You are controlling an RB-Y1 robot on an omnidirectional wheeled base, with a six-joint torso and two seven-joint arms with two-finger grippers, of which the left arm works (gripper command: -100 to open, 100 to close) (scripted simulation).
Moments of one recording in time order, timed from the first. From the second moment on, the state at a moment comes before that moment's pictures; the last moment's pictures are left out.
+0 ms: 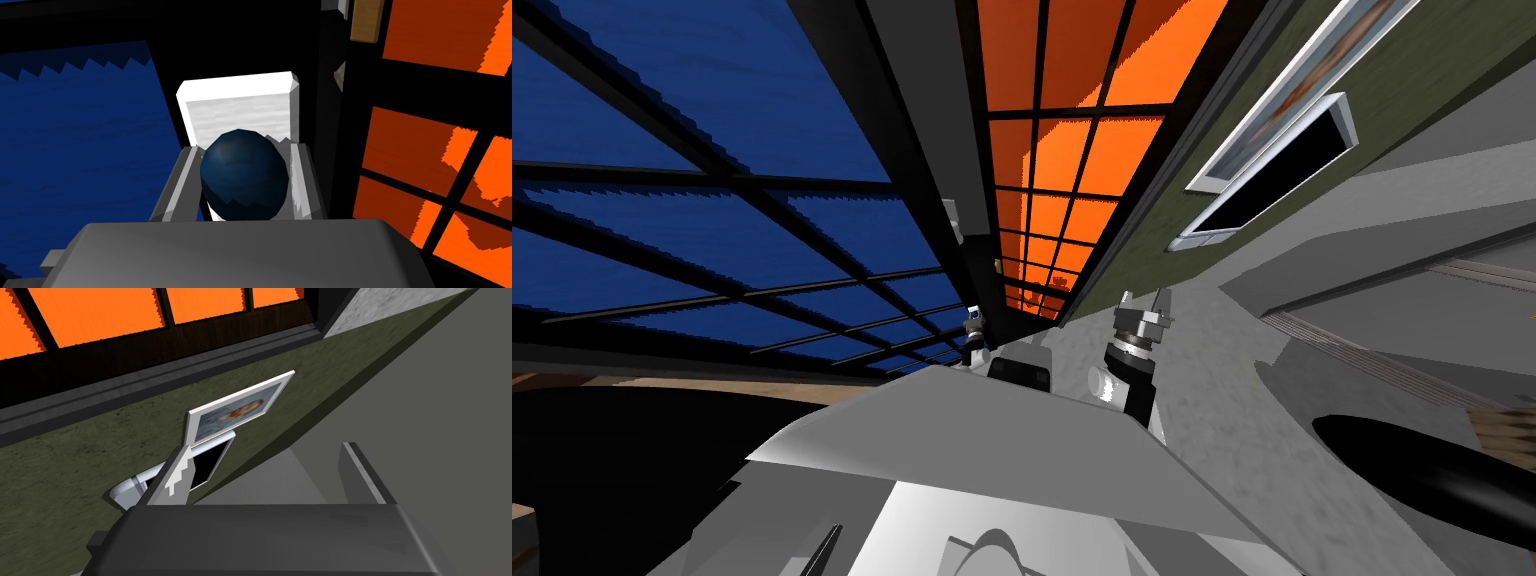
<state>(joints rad) 0.04 0.01 -0.04 -0.83 0.69 -0.93 1.07</state>
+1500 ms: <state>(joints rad) 0.01 0.03 0.10 -0.80 0.77 -0.95 1.03</state>
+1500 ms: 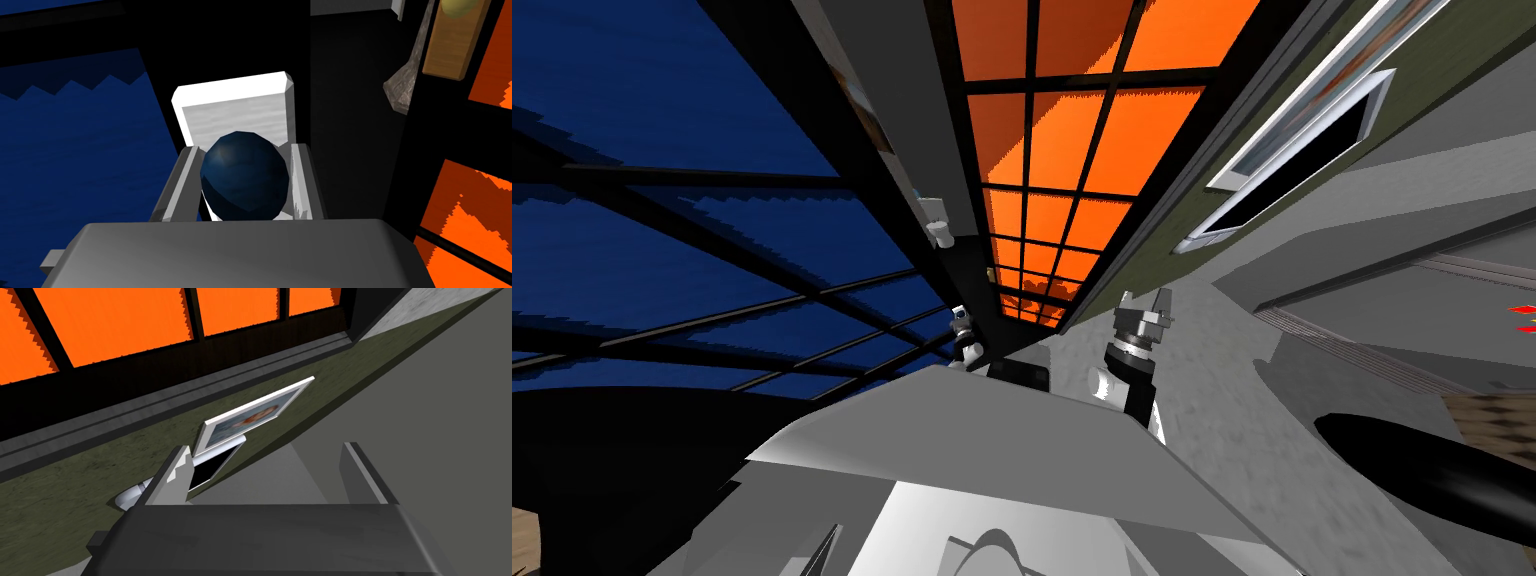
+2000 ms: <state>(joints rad) -0.02 0.04 0.16 -0.78 0.80 -0.96 1.02</state>
